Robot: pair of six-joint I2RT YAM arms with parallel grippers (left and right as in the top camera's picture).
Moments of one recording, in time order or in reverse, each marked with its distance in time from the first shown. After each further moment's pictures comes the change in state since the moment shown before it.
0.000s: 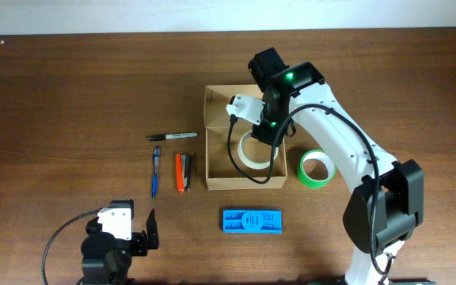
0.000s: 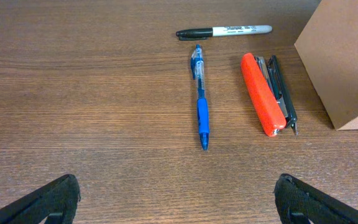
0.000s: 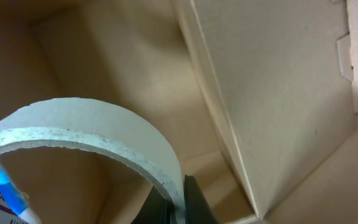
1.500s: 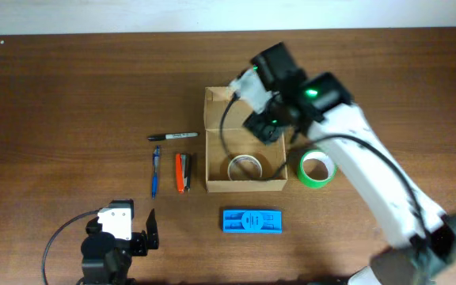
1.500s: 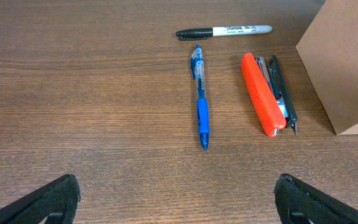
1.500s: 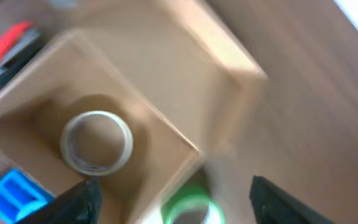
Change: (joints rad) left arm 0.000 0.000 0.000 0.000 0.000 0.000; right arm 0.057 -0.272 0.011 0.022 0.227 0.556
